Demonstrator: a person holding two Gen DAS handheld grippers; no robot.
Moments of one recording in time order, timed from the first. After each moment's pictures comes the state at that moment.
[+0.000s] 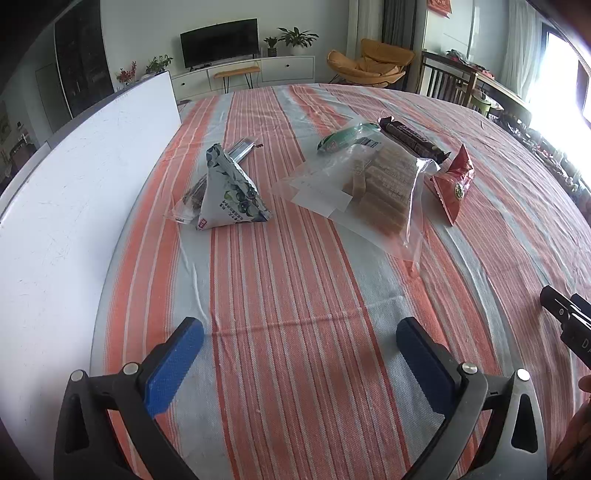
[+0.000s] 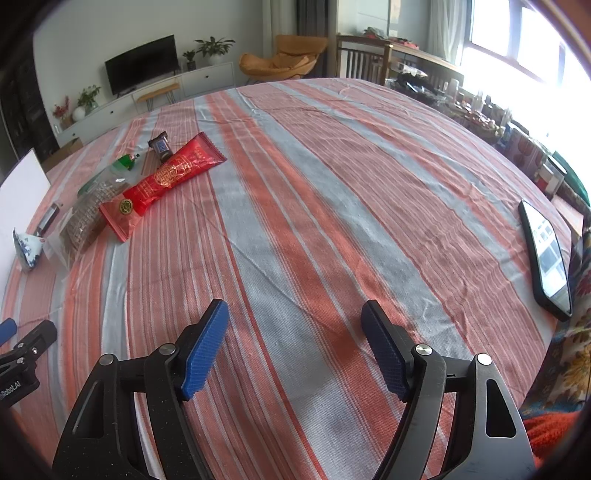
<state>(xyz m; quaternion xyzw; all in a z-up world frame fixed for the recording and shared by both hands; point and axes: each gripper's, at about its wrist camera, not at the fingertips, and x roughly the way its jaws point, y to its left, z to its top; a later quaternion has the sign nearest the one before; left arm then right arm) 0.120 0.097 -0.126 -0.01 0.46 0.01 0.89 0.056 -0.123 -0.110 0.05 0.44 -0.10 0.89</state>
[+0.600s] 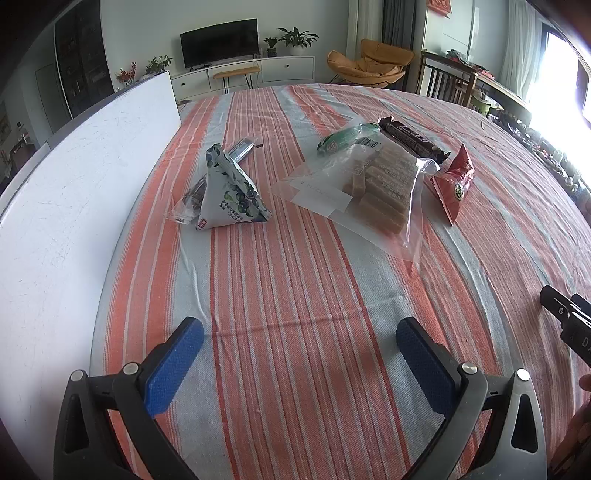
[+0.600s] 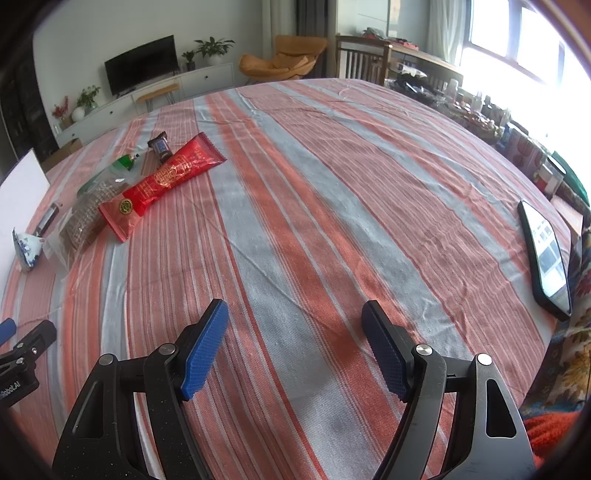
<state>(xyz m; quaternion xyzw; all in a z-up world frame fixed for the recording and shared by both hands) 0.119 0.097 -0.125 -0.01 0.46 0.01 0.89 0.061 -0.124 -0.111 0.06 0.45 -0.10 0.89</state>
